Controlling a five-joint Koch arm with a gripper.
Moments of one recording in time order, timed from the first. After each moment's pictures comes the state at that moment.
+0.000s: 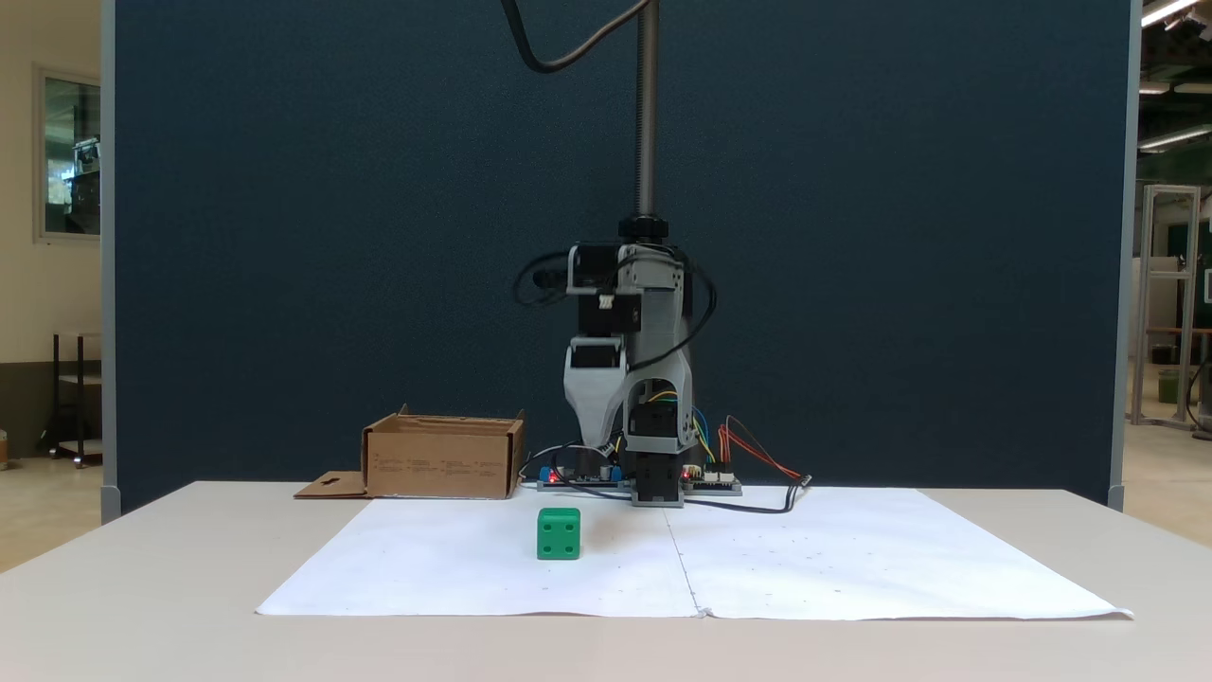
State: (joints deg) arm 22.0 89.0 87.5 66.3 -19.5
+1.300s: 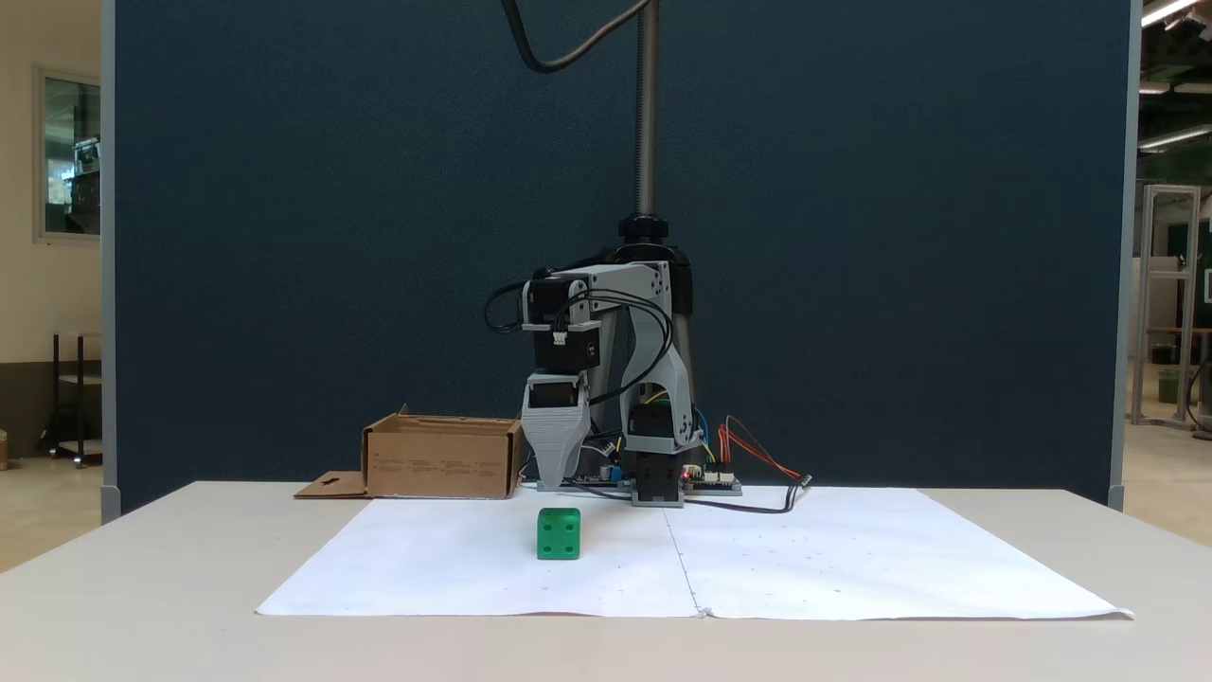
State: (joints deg) arm 29.8 76.4 82.9 62.2 -24.4
